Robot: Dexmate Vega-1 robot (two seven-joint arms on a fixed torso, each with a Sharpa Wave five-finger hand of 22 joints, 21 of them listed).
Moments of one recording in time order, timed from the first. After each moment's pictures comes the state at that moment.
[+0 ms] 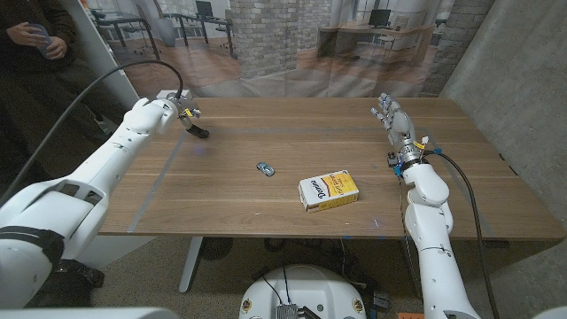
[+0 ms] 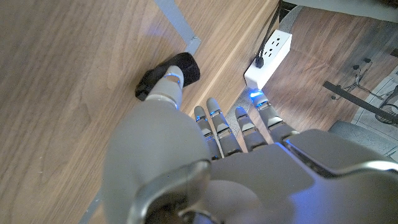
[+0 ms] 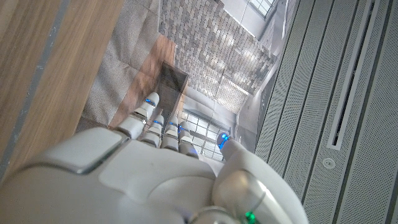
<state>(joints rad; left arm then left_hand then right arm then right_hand) 0.39 0.64 0.42 -1.08 1.40 -0.11 -0.32 1.04 -0.03 0.36 -0.15 0.25 0.43 -0.16 0.24 0.19 0.39 -0.18 0.43 0.28 0.16 -0.04 0.20 0.18 0.06 0.01 0.72 0.22 -1.05 0.09 0.24 -1.61 -0.01 0.32 0.37 0.10 0.11 0.45 0.14 0.25 0.06 0.08 0.19 0.18 0.07 0.05 0.19 0.18 0.02 0.01 0.19 0.18 0.26 -0.04 0.20 0.17</state>
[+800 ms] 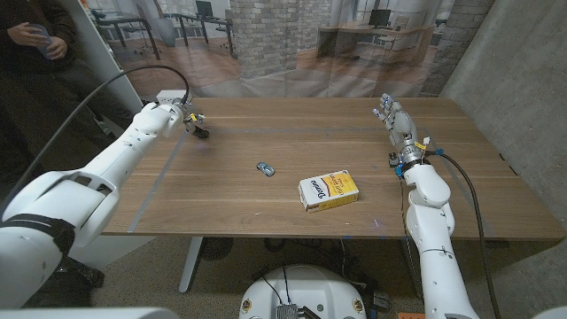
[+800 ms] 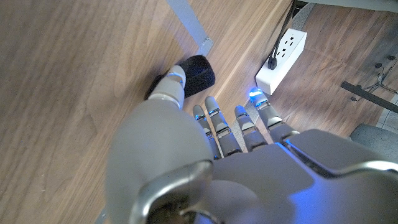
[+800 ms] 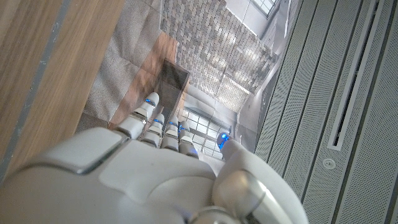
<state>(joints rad) 0.32 0.60 0.49 -0.95 1.42 -0.11 -0.26 1.07 -0.01 0.33 -0.15 0.25 0.45 -0.17 0.23 0.19 0.41 -0.19 0.45 0.29 0.18 -0.04 0.20 0.18 0.07 0.00 0.74 0.23 -1.06 0.09 0.24 -1.63 -0.02 0.31 0.35 0.10 0.11 0.46 0.14 0.25 0.06 0.08 0.19 0.18 0.07 0.05 0.19 0.18 0.02 0.01 0.19 0.18 0.26 -0.04 0.20 0.17</state>
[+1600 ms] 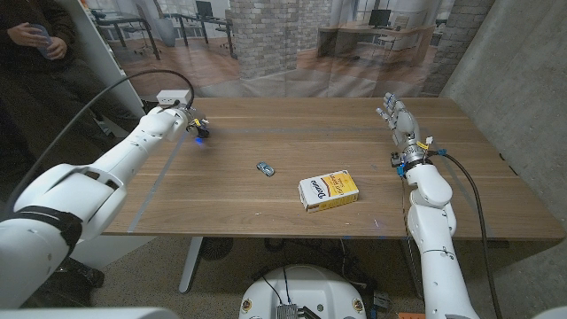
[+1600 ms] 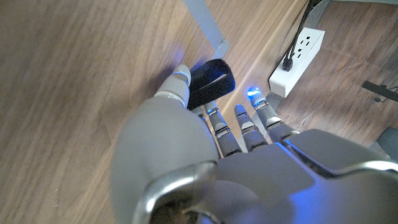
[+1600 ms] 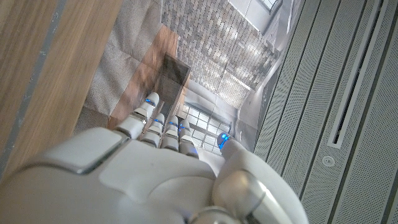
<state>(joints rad) 0.28 0.57 0.55 -0.85 1.42 -0.13 -0.21 1.15 0.00 0.32 -0.16 0.25 0.50 -0.19 0.23 0.19 0.44 -0.21 0.47 0.30 0.20 -0.04 0.20 0.18 0.08 -0.03 0.77 0.23 -1.07 0.09 0.25 -1.64 -0.02 0.31 0.33 0.09 0.10 0.46 0.14 0.25 0.08 0.06 0.19 0.18 0.08 0.05 0.19 0.18 0.02 0.01 0.19 0.18 0.26 -0.04 0.20 0.17</state>
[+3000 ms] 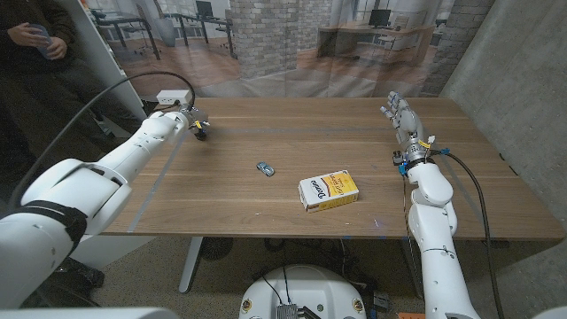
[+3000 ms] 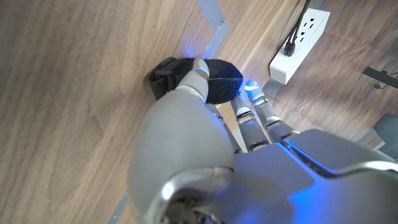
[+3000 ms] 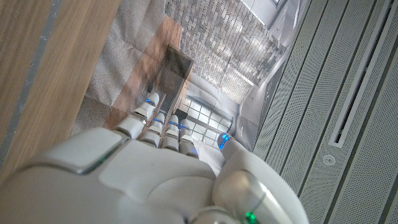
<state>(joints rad) 0.26 0.56 0.58 -0.78 1.40 -0.12 -0.07 1.34 0.11 0.27 -0.16 0.18 0.90 -0.15 0.36 0.20 0.87 -0.20 0.71 0.43 0.57 -0.05 0.36 0.31 0.11 -0.04 1.00 0.23 -1.06 0.09 0.26 -1.64 -0.05 0.31 0.30 0.09 0.10 0.46 0.14 0.25 0.08 0.06 0.19 0.18 0.08 0.05 0.19 0.18 0.03 0.01 0.19 0.18 0.26 -0.04 0.20 0.17</state>
